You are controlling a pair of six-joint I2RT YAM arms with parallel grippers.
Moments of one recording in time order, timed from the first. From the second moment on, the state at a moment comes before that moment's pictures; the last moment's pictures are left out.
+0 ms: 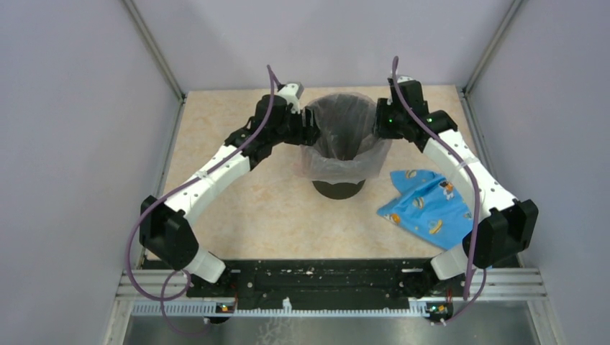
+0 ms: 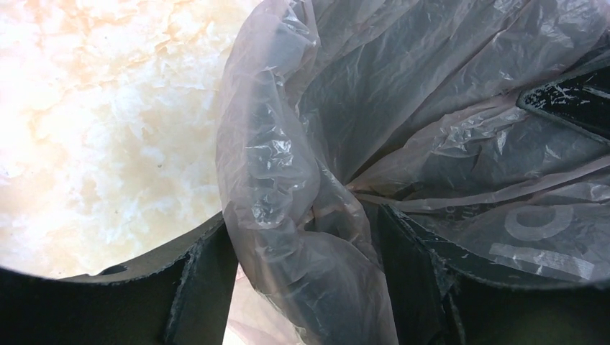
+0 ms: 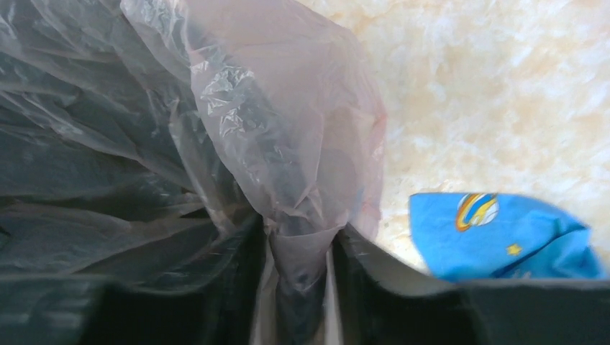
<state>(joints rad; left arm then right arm) -0.57 1.51 1.36 -0.29 0.08 -0.35 0.39 1.48 1.48 -0.71 0.11 0.37</state>
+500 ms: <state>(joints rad) -0.57 1.47 1.39 -0.32 0.04 -0.32 0.40 1.44 1.48 -0.73 0.10 0.36</state>
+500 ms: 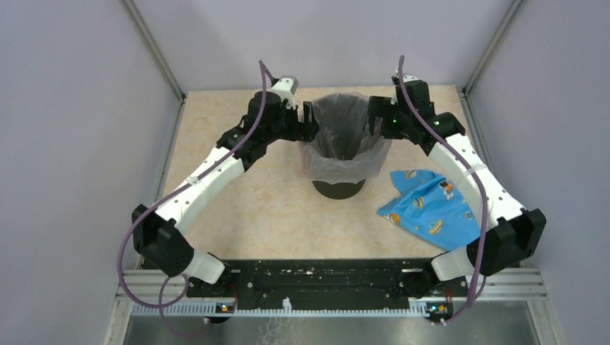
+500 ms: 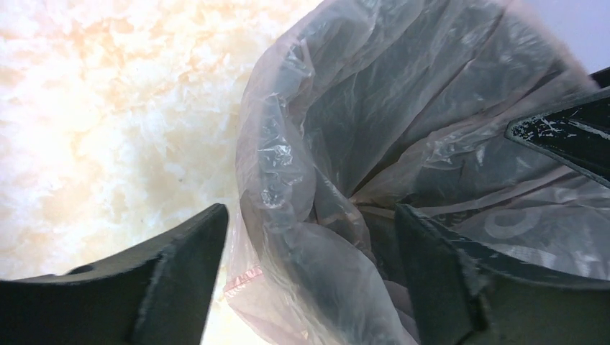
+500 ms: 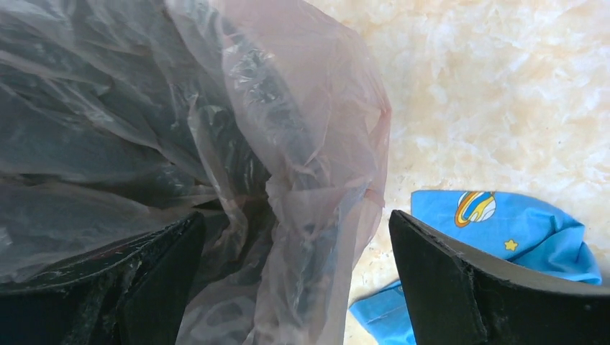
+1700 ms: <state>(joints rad) -0.57 1.03 1.16 -0.33 0.02 -0.32 0.40 0.89 1.27 -0.60 0.11 0.35</state>
